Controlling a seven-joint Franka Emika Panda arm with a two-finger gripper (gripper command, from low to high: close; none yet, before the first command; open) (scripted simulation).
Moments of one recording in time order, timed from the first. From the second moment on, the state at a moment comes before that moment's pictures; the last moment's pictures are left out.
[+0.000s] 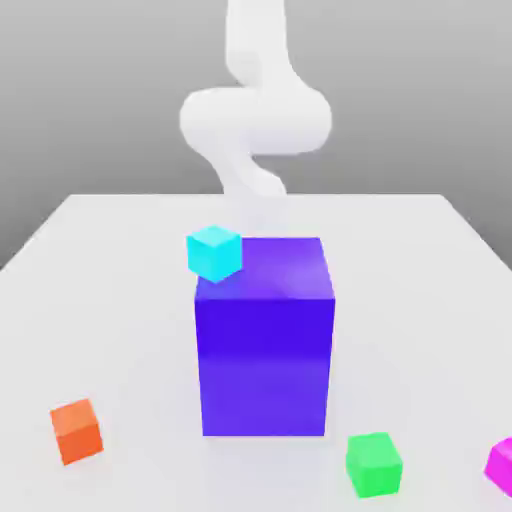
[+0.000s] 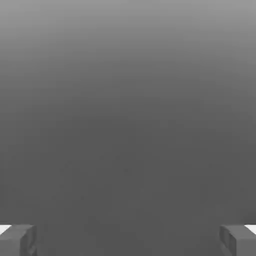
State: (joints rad) arm 0.00 -0.71 0.04 -2.29 -0.02 2.32 0.82
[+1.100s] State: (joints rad) arm 0.24 0.47 0.35 -2.20 -0.33 2.63 1.11
